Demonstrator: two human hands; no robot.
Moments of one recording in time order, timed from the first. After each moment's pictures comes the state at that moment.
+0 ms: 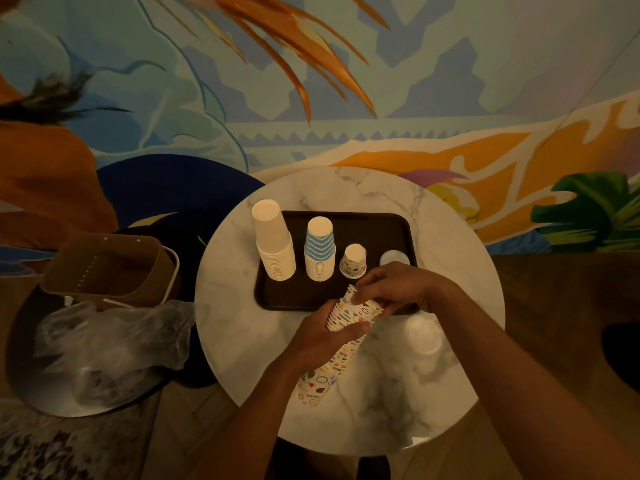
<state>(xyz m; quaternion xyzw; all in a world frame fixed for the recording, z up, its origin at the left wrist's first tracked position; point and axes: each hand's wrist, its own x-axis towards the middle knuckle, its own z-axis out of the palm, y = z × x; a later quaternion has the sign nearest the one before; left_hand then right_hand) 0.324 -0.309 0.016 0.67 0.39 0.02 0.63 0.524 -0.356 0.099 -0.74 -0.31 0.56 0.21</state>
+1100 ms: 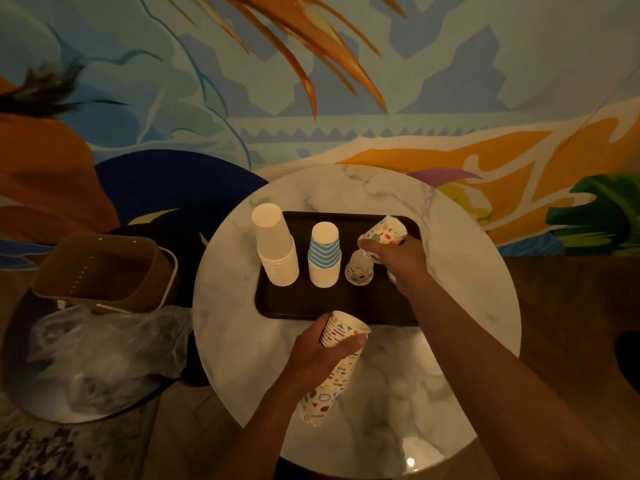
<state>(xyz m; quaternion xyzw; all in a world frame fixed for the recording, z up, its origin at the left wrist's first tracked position) 0.319 -0.307 0.006 0.63 0.46 0.05 0.63 0.558 -0.282 0.024 -0.78 -0.07 0.34 0.51</state>
